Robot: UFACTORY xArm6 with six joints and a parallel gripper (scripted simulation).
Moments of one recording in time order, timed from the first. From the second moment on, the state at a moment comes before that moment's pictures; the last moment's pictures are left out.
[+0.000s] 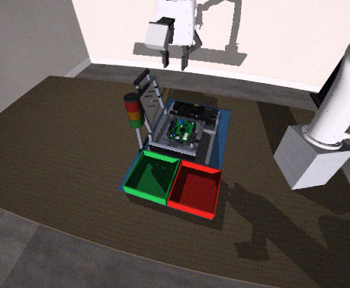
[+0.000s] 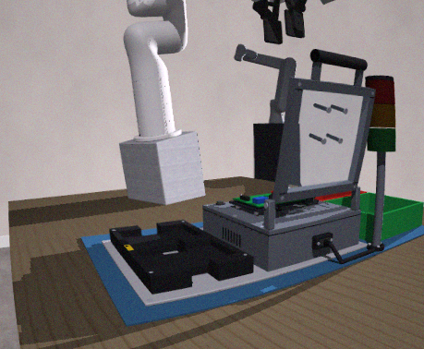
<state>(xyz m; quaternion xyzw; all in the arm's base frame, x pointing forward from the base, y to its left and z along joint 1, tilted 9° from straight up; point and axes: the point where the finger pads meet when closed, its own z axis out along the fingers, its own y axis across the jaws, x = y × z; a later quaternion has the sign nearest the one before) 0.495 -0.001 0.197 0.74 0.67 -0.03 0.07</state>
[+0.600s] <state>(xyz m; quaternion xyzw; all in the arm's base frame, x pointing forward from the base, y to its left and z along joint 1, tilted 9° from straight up) 0.595 -0.012 0.202 0.74 0.67 -0.03 0.07</state>
